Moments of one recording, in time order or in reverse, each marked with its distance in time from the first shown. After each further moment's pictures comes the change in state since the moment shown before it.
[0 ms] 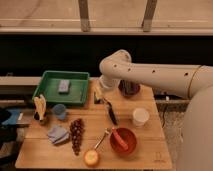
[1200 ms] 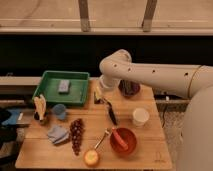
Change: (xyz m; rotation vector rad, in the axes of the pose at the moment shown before) arm 0.000 -0.001 0.002 -0.010 0.004 0.015
